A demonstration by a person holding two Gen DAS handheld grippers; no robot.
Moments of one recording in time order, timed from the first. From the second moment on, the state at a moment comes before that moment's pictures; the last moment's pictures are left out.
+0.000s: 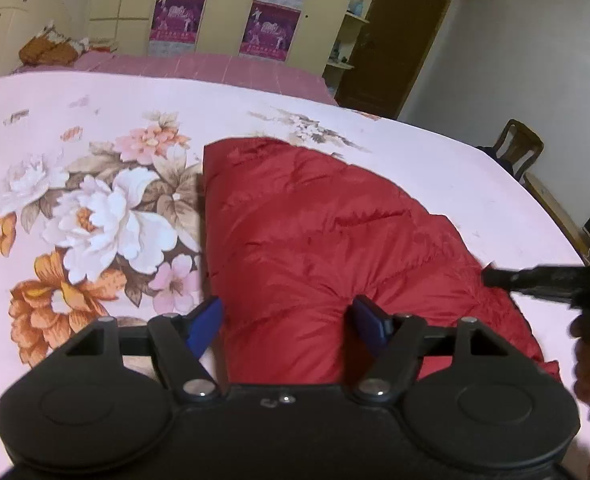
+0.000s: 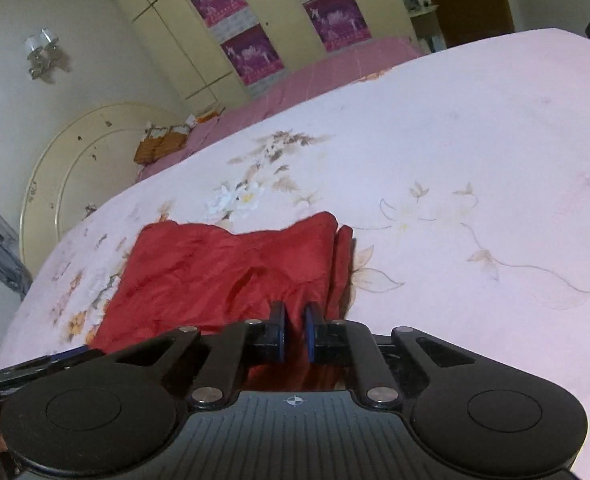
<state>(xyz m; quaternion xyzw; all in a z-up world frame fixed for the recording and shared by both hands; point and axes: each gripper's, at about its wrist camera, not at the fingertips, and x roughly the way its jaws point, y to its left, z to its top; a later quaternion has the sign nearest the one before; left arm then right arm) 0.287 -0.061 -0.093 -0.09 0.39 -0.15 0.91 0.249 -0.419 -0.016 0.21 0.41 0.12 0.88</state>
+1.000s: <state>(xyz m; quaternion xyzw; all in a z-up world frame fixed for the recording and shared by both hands) 0.310 -0.029 -0.120 -0.22 0.44 -0.21 0.84 0.241 -0.461 -0.058 0.41 0.44 0.15 0.79</state>
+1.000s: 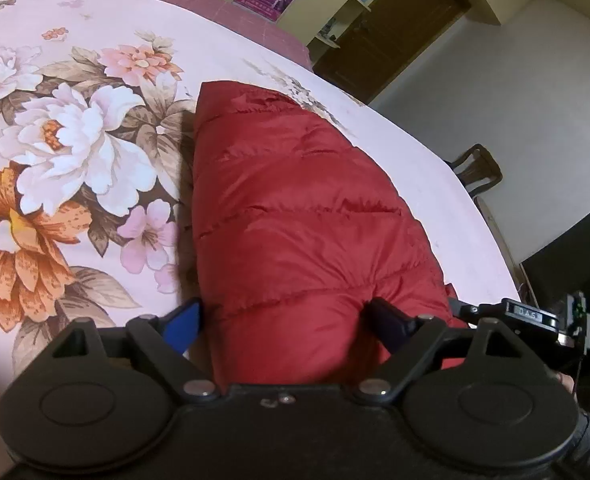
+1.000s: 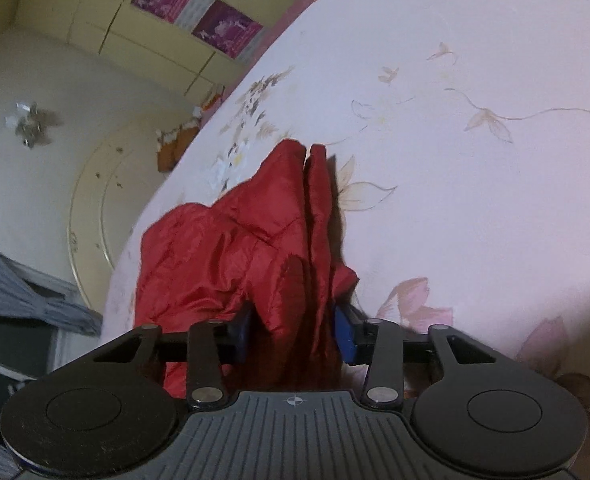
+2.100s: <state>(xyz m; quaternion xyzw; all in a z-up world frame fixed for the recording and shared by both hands) 0.292 -0.019 -0.063 -0.18 0.38 -0.24 0.88 0.214 -0.409 0.000 0.36 0.39 0.16 0.83</state>
